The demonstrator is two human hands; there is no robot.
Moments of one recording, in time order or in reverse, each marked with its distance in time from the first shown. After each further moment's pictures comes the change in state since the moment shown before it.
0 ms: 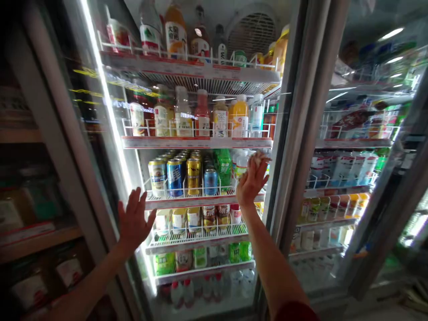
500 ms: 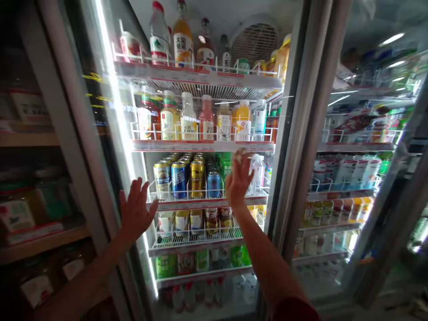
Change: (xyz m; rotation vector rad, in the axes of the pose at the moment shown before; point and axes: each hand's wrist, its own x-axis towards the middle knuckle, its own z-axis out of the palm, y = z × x) left_hand 0.033 -0.011 -0.011 0.012 0.029 0.006; right_hand 0.012 -0.027 0.004 0.061 -0.089 -0.109
